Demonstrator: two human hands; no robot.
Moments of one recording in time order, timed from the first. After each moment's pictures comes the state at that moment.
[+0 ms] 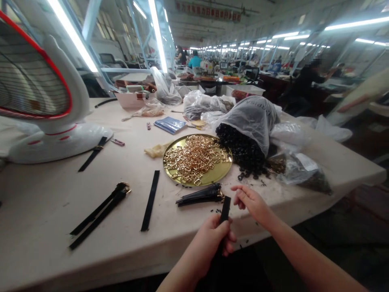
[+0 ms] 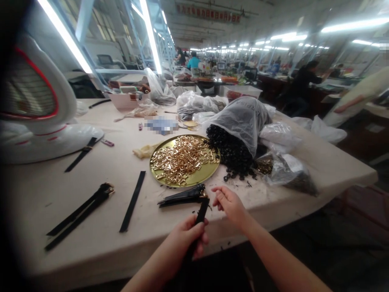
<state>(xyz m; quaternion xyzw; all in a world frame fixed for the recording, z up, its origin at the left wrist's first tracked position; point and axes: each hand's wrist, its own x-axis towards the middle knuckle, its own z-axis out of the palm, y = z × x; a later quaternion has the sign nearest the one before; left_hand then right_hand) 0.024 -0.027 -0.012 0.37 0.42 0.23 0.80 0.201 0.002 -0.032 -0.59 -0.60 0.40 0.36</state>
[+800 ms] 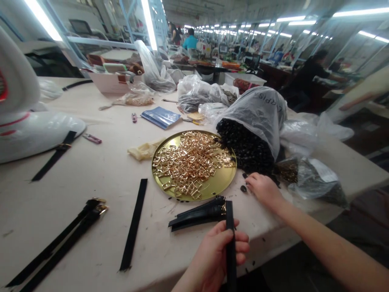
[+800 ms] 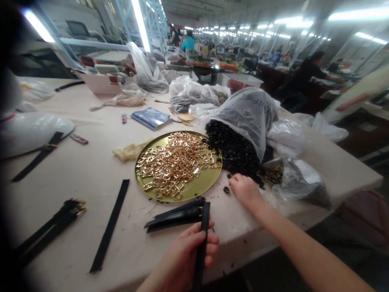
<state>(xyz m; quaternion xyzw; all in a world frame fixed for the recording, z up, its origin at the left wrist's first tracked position) 0.036 0.019 -0.027 0.12 0.38 0.26 0.88 0.261 0.089 -0.046 -0.65 -0.75 0.03 0.10</state>
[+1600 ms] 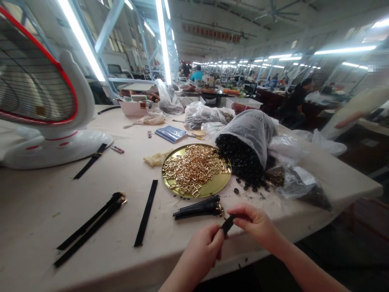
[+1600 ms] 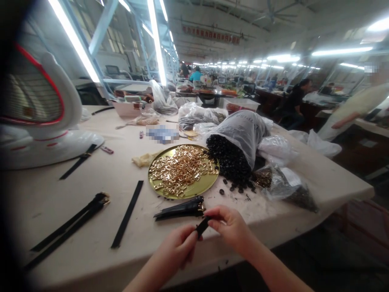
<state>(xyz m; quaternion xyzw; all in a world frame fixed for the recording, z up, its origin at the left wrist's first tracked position) 0.013 -0.011 -0.011 0.57 0.46 0.23 0.64 0.191 -0.013 -0.003 -0.51 -0.59 0.47 0.41</state>
